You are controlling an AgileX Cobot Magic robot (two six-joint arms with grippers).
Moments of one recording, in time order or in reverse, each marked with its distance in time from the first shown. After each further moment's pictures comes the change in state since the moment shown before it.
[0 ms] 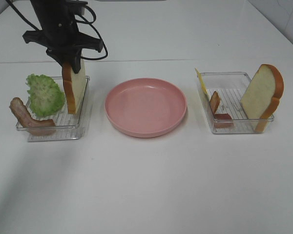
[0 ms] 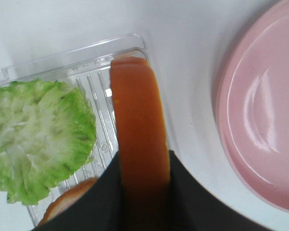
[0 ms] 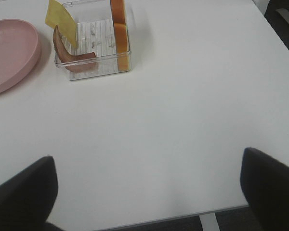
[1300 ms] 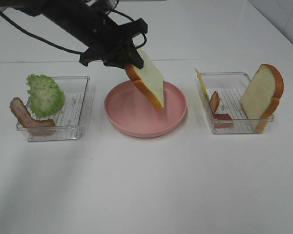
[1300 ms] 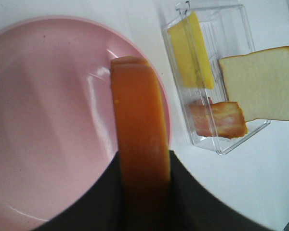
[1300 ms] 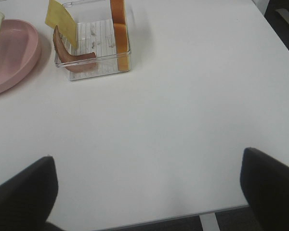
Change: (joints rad) left arm -0.069 -0.121 0.389 -0.765 -0.471 0.297; right arm 0.000 0.000 0.000 0.000 0.000 0.000
